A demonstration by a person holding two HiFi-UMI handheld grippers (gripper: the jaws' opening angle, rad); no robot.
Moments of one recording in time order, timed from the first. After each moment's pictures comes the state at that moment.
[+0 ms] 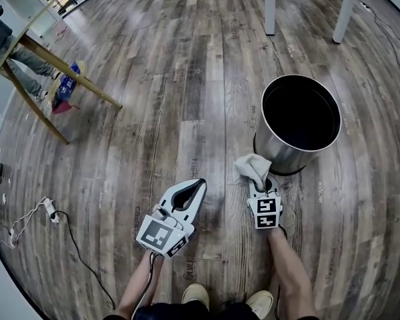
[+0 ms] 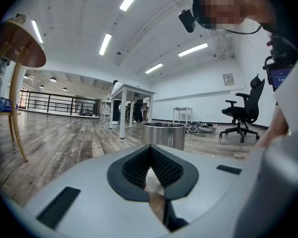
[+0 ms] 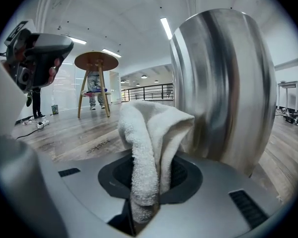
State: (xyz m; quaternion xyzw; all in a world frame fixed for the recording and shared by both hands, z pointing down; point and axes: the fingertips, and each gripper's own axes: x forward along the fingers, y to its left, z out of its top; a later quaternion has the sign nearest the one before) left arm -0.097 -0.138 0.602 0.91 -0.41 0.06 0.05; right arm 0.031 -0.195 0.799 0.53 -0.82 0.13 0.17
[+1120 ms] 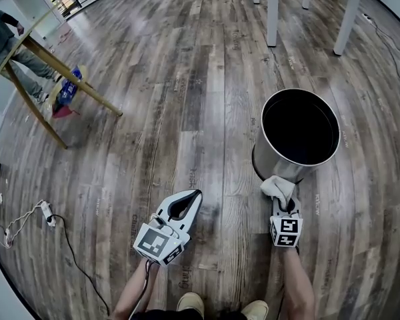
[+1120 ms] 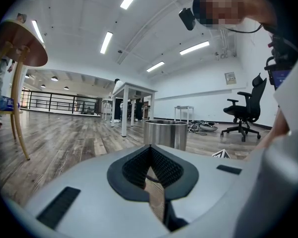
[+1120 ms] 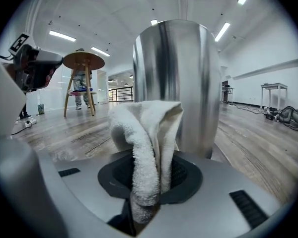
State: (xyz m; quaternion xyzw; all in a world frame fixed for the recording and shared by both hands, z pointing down) left arm -0.104 -0.142 0.611 0.90 -0.42 0.07 0.06; right arm 0.134 -0.173 0.816 0.60 -0.77 0.13 0.17
